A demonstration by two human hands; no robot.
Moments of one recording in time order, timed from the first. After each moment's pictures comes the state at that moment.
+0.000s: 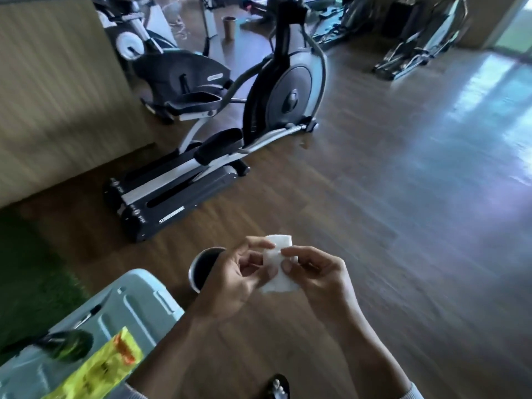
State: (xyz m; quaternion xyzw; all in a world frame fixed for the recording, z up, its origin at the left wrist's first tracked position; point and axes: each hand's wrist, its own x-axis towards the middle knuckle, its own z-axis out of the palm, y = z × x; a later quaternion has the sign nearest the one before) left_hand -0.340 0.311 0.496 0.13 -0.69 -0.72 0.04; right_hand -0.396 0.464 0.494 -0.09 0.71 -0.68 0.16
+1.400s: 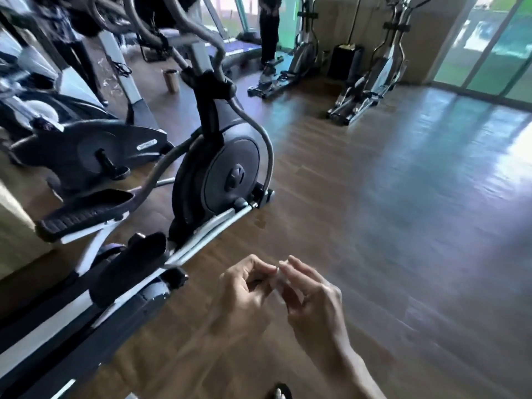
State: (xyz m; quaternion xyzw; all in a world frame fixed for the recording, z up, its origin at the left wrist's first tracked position) left_hand -1.060 0.304 0.501 0.06 -0.76 -0.65 0.05; right_hand -1.077 0.444 0.495 -0.17 0.86 -0.47 -0.13
